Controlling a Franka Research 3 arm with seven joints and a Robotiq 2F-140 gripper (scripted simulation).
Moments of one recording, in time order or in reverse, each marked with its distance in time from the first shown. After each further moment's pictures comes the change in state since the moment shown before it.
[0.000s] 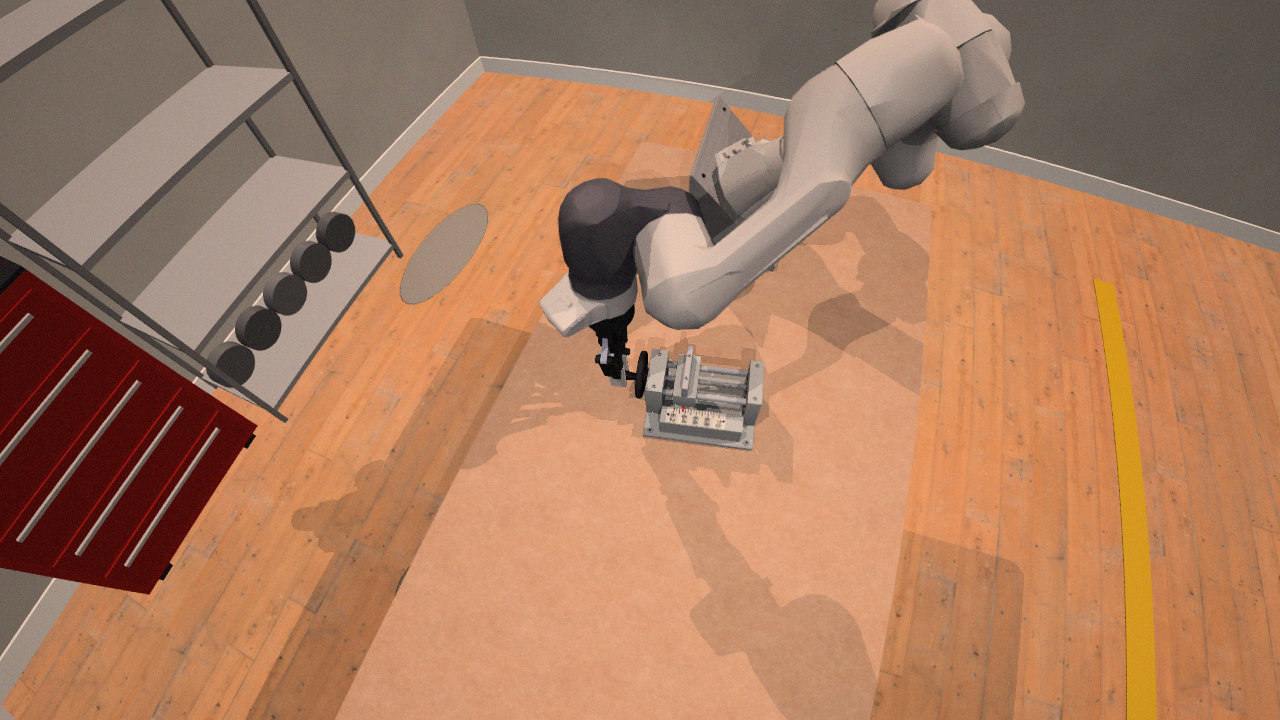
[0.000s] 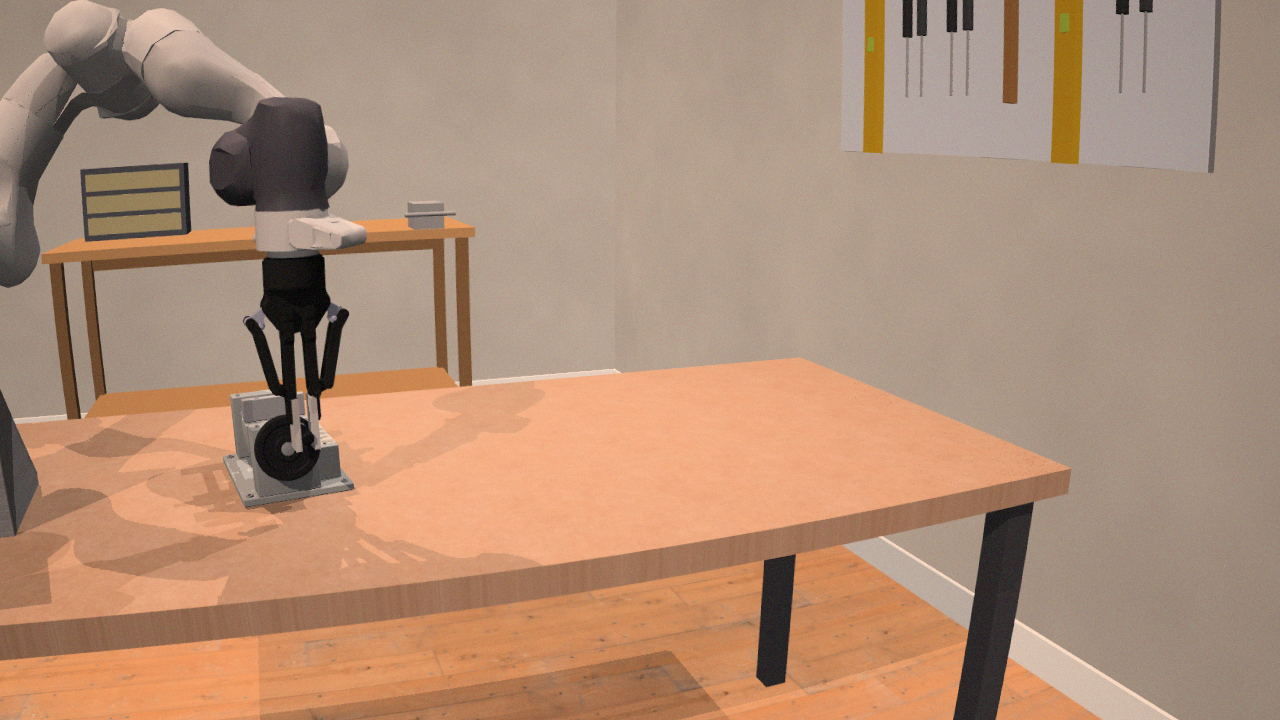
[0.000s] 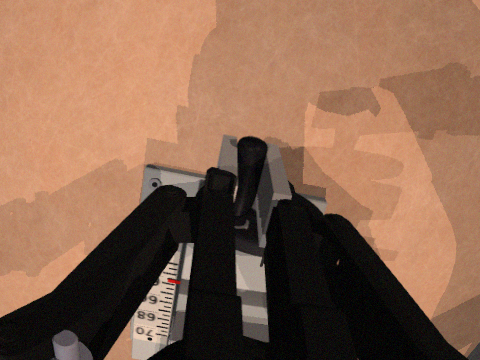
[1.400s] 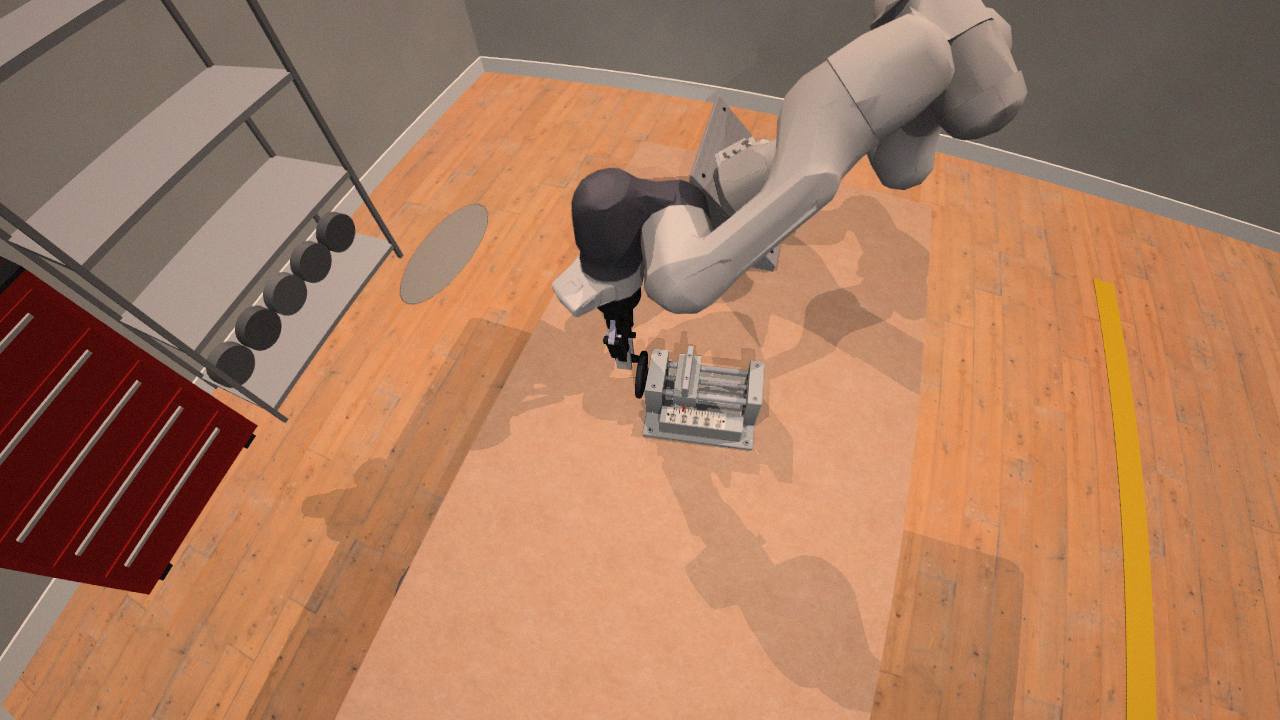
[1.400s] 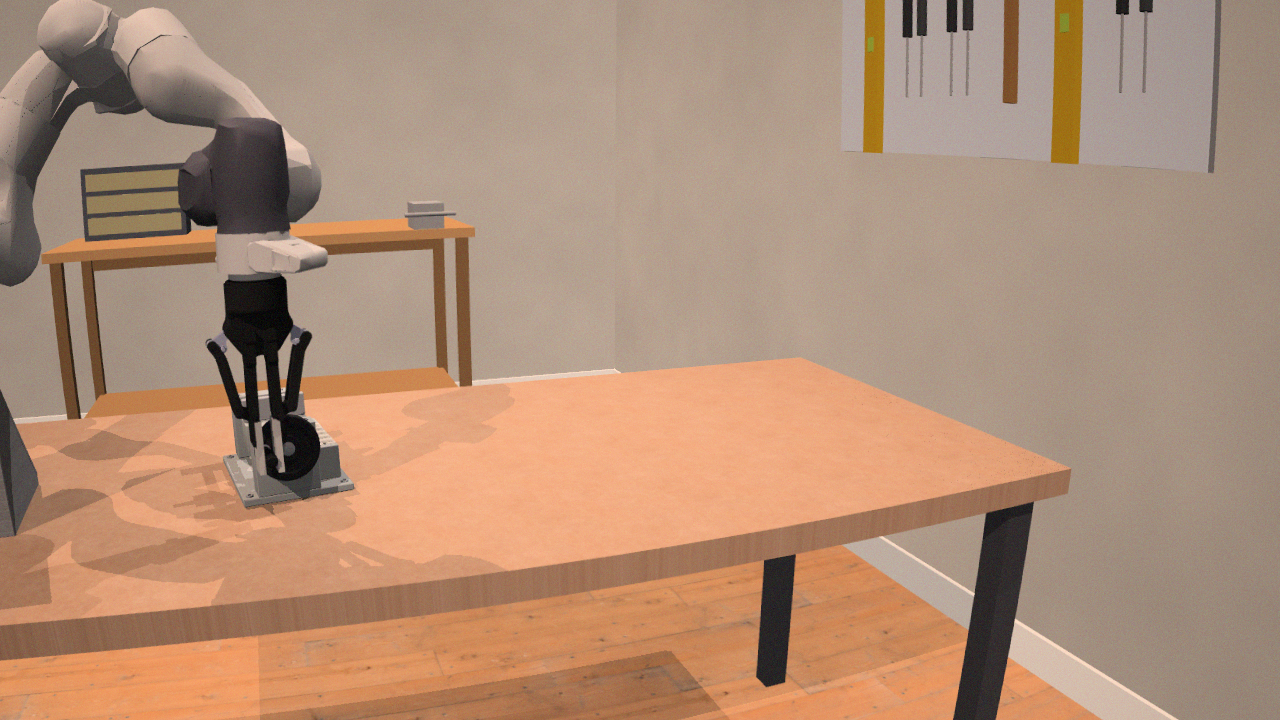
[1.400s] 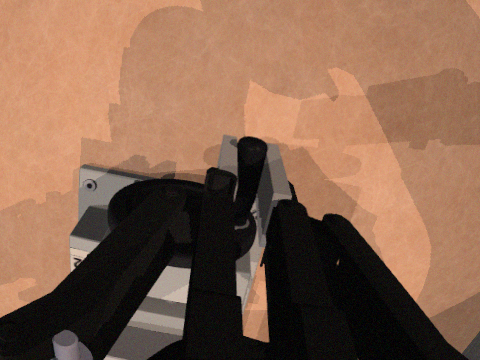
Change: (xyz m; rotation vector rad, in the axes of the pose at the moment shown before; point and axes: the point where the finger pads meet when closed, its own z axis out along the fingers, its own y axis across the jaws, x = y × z) arm 0.000 0.048 0.022 -0.001 0.001 0.008
